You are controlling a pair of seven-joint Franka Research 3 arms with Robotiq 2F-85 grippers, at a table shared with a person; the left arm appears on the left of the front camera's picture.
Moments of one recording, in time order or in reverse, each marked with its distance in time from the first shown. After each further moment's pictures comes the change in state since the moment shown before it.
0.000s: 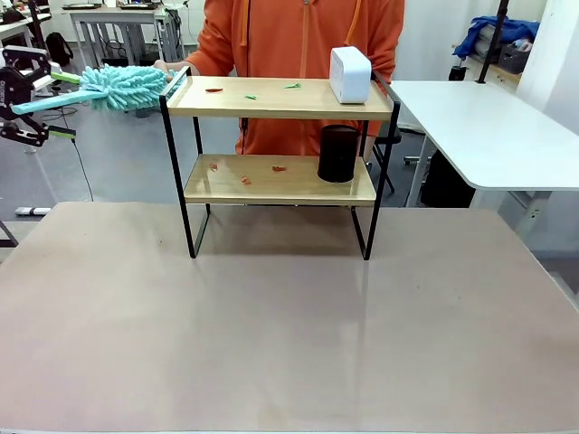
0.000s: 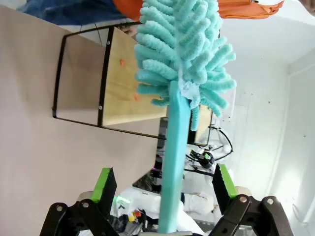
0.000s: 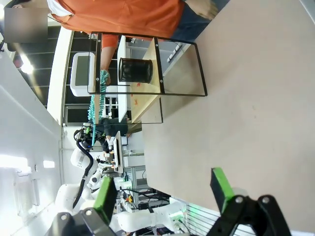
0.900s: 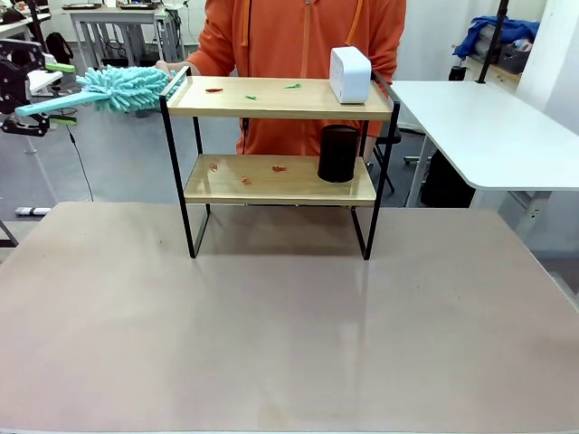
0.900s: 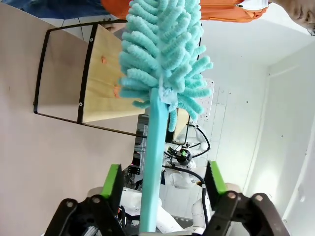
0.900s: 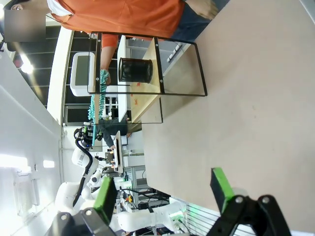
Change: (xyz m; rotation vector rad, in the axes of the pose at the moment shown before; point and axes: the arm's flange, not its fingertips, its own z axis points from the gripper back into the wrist) left arm 0.007 0.001 0.007 -0.100 0.015 0.065; right arm 0.000 0.000 0.000 0.000 0.001 0.001
